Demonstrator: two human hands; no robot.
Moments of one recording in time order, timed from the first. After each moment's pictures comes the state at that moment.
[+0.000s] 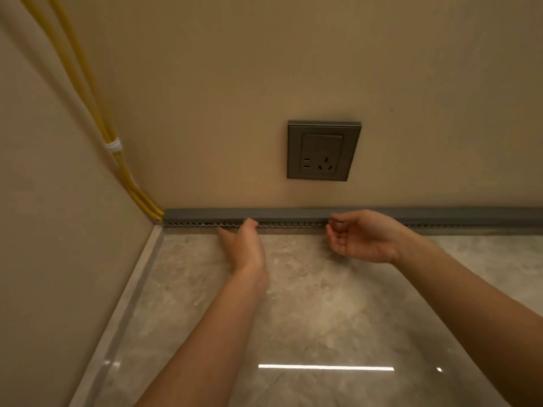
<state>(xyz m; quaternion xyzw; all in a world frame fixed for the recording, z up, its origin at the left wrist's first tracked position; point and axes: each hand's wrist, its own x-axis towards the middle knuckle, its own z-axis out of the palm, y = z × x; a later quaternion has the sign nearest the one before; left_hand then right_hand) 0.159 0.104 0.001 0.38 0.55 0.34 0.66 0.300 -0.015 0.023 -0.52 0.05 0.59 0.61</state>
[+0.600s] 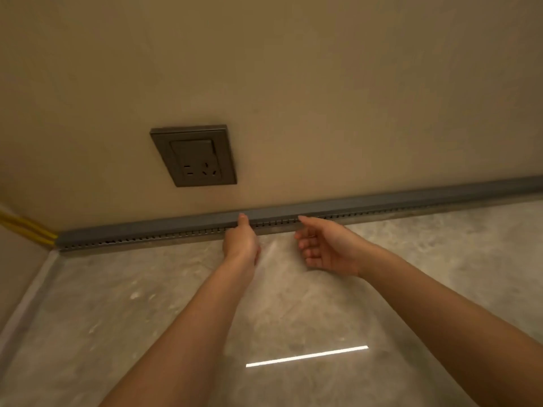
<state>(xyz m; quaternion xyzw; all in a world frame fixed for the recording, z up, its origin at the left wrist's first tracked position) 0.271 0.025 -0.017 0.52 0.55 0.15 0.63 0.354 -0.107 0.000 -0.60 -0.04 0.55 0.58</state>
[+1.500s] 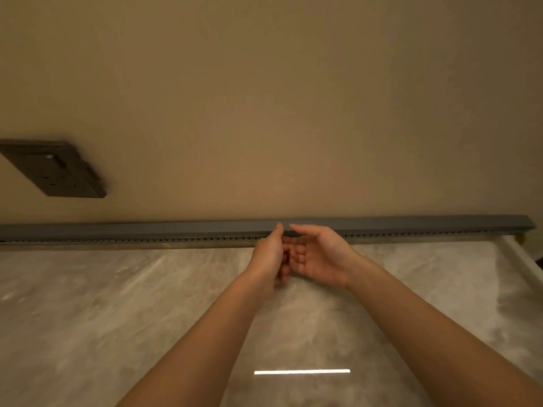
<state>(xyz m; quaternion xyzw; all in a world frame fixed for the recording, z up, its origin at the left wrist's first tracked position) 0.419 -0.158 -0.012 0.52 0.45 0.07 0.72 0.492 -0.237 0.005 -0.49 -0.02 0.61 0.62</state>
